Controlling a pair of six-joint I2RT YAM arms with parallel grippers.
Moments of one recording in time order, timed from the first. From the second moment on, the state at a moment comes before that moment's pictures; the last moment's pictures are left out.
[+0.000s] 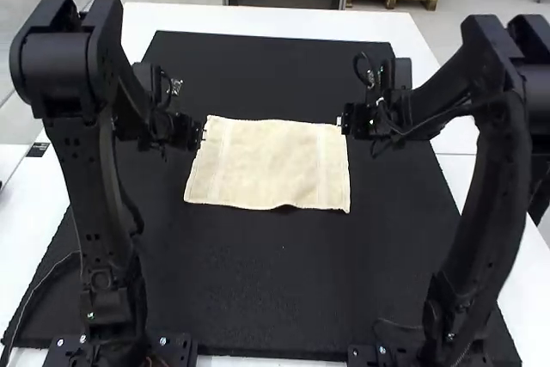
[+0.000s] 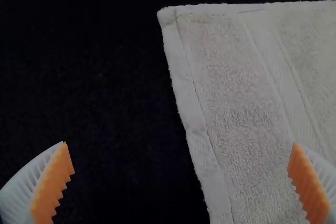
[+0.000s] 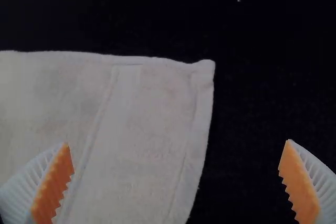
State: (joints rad) left arm 0.16 1.85 0.81 0.34 0.35 0.21; right arm 0.16 1.79 0.83 0.31 -0.14 0.04
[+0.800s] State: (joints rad) left arm 0.14 2.00 0.94 0.38 0.36 0.20; right arm 0.19 1.99 0.95 0.33 -0.15 0.04
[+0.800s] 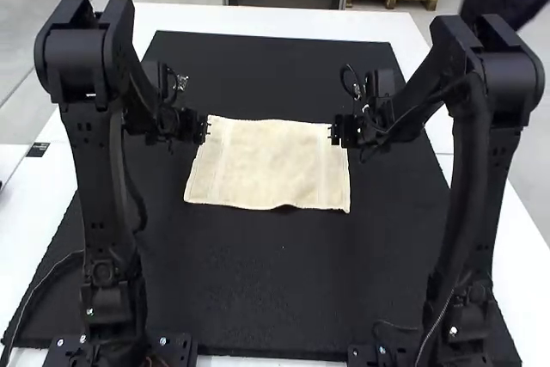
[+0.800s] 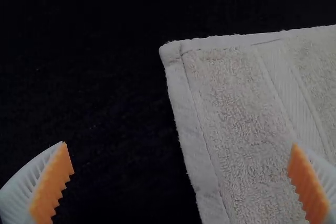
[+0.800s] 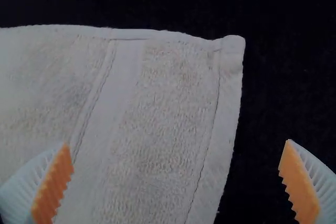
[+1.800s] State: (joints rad) left arm 0.12 2.12 0.97 0.43 0.37 0.20; right arm 0.17 2.11 1.02 0.33 -0.19 0.04
